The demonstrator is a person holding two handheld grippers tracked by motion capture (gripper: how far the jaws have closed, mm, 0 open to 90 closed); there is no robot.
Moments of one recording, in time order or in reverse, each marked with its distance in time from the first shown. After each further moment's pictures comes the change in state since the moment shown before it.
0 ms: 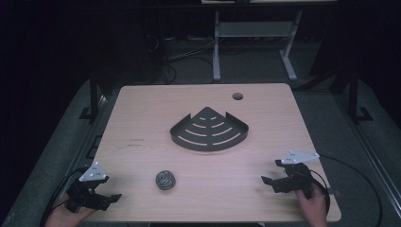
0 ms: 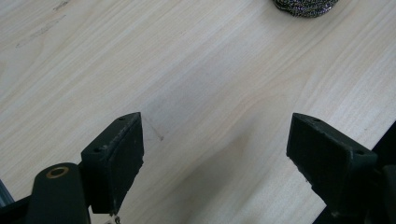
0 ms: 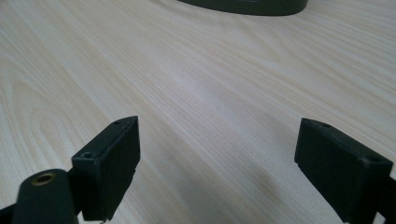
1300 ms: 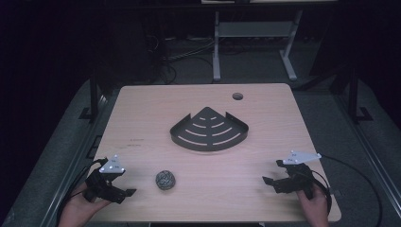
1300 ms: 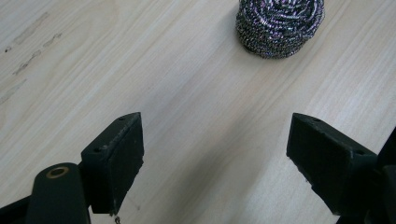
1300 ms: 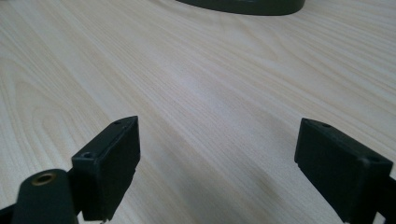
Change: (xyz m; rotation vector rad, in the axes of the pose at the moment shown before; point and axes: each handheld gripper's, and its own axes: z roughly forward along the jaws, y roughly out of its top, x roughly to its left) left arm -0.013 0.042 0.018 0.015 -0.055 0.097; right arm -0.001 -0.002 -0.003 -0.008 0.005 0.009
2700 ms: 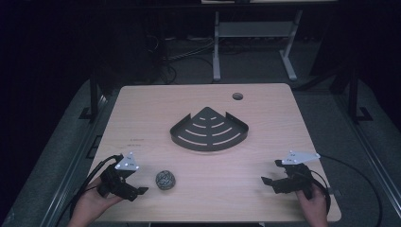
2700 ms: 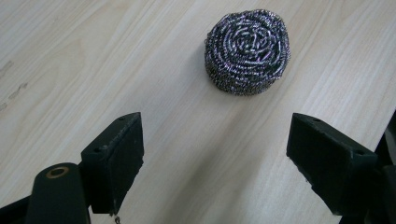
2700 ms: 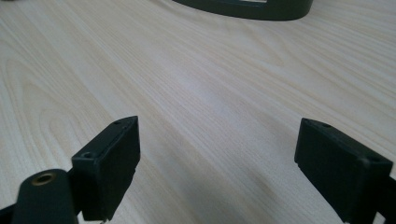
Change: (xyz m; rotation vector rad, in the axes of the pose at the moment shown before) left arm -0.015 0.034 0.014 0.014 -0.044 0.078; right arm 0.002 0.002 0.000 -0.003 0.008 -0.017
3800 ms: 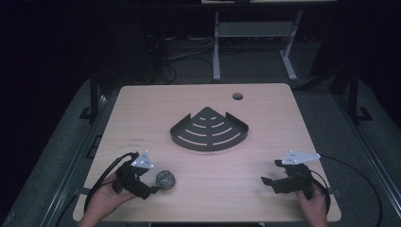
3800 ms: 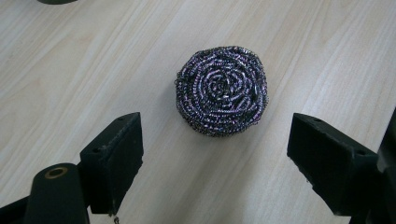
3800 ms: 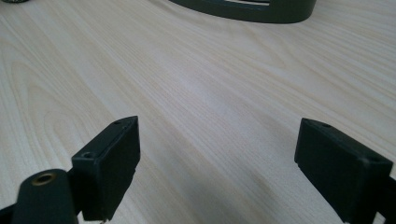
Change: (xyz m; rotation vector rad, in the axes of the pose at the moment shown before) left arm -0.009 0.027 0.023 0.011 -0.053 0.040; right arm 0.001 0.001 0.000 -0.007 0.004 -0.002
